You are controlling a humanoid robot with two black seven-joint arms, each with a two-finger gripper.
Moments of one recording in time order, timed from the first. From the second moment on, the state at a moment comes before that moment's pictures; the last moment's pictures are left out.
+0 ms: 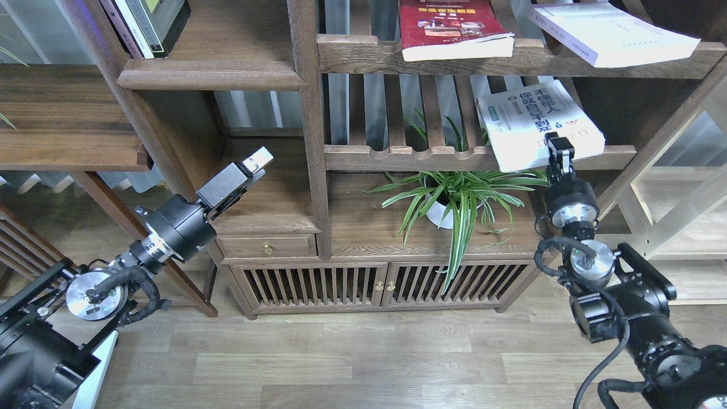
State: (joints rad) left arm -0.34 0.34 -0.94 -1.31 -0.17 -0.49 0.17; right arm 0.49 -0.19 1.14 0.56 0.33 0.48 0.23
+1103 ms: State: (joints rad) left arm -0.28 0.26 -0.93 -1.31 -0.17 -0.49 0.16; right arm 0.14 -0.20 1.14 1.00 0.40 0.58 0.22
